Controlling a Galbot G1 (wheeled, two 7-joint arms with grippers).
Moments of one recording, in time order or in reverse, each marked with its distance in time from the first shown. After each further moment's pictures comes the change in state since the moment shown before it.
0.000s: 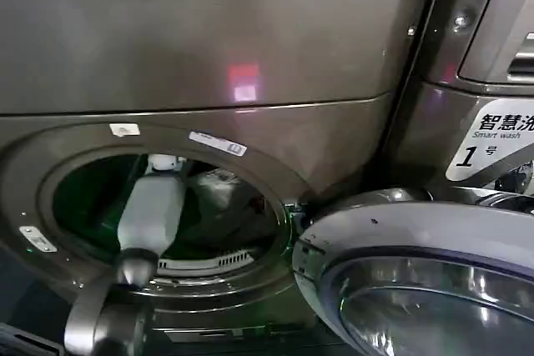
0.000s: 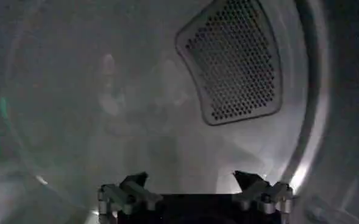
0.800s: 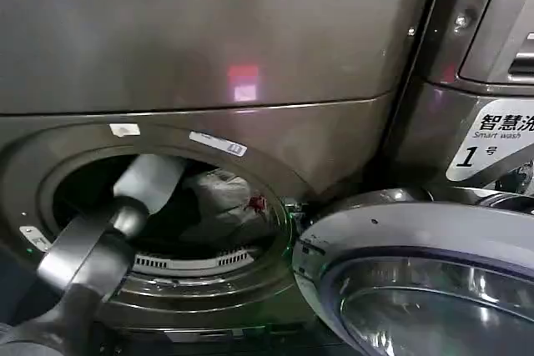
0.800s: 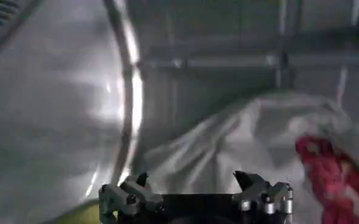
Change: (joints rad) left arm -0.282 0.011 0.576 0.369 0.455 -0.116 0.546; right arm 0.012 0.014 -0.015 -0.013 -0.008 0.015 -0.012
